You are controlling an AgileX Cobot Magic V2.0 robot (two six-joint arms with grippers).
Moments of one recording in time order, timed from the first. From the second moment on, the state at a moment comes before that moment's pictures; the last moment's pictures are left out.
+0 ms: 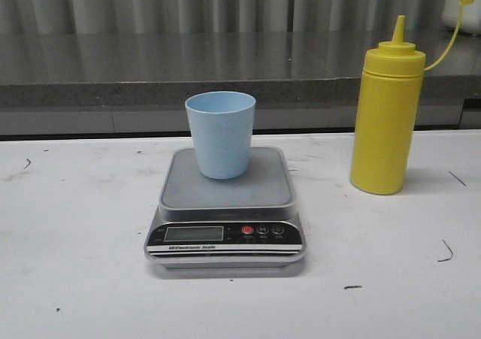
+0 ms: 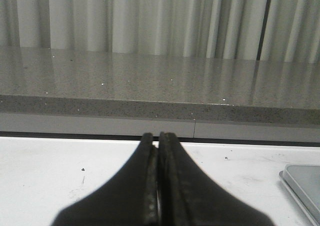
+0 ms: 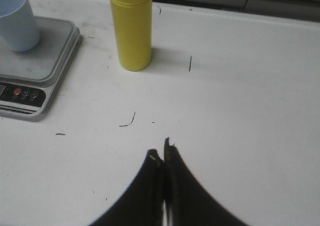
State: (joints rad) left arm -0.01 -0.01 0.01 0.01 0.01 -0.08; right arm 0.21 0.32 -0.70 -0.07 0.99 0.09
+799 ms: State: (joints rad) left arm -0.01 -0.01 0.01 0.01 0.01 -0.08; right arm 0.04 -0.01 0.02 -0.05 0.21 0.02
